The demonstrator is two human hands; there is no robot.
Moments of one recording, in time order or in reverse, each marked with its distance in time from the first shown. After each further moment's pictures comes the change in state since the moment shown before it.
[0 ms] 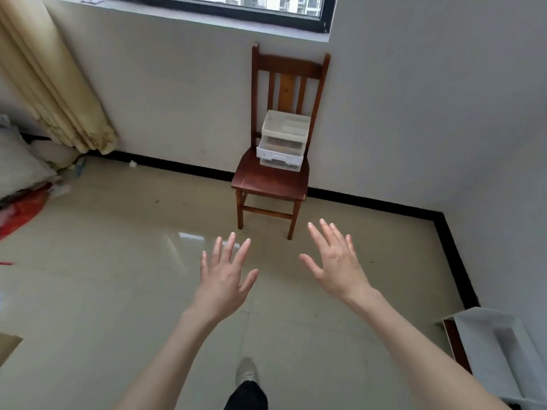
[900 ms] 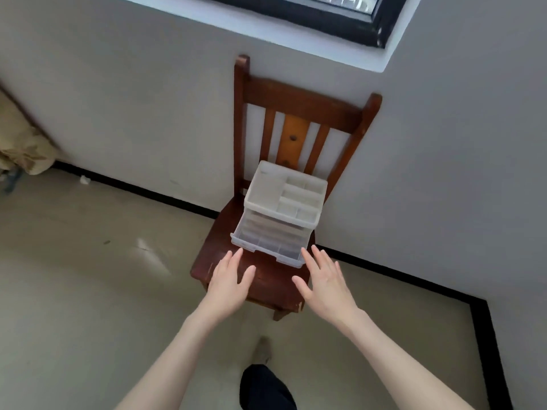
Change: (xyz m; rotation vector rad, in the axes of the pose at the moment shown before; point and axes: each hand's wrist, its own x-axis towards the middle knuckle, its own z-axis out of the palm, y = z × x) left_hand 0.590 -0.019 0.039 -0.564 -0.161 -0.347; right_hand 0.566 0.155 0.034 0.051 -0.314 0.070
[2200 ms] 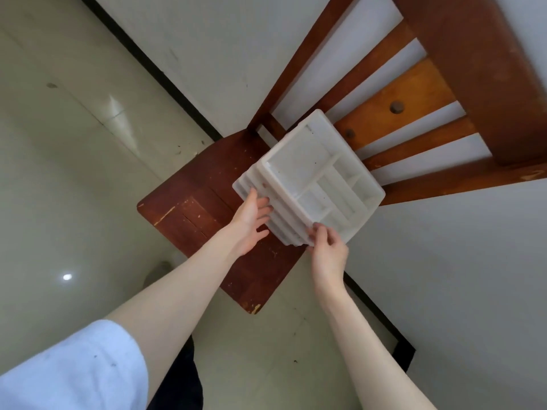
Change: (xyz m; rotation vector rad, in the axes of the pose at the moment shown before) left_hand 0.244 -0.033 0.092 -1.479 -0.109 -0.607; right_hand 0.212 0.024 0.049 0.703 0.165 0.465
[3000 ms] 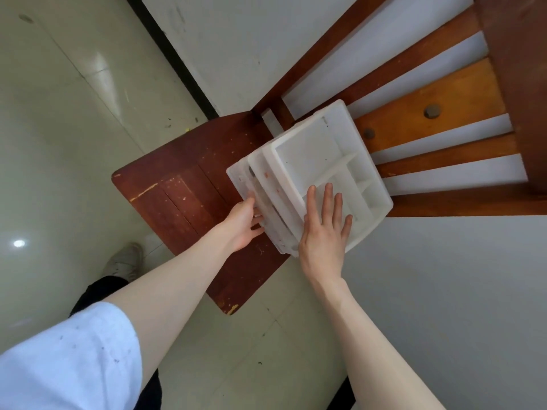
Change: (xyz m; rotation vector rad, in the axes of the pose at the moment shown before) left_hand 0.061 -0.037 -0.015 -0.245 0.025 -0.002; right_hand 0.056 0.025 0.008 -1.194 -0.049 -0.832
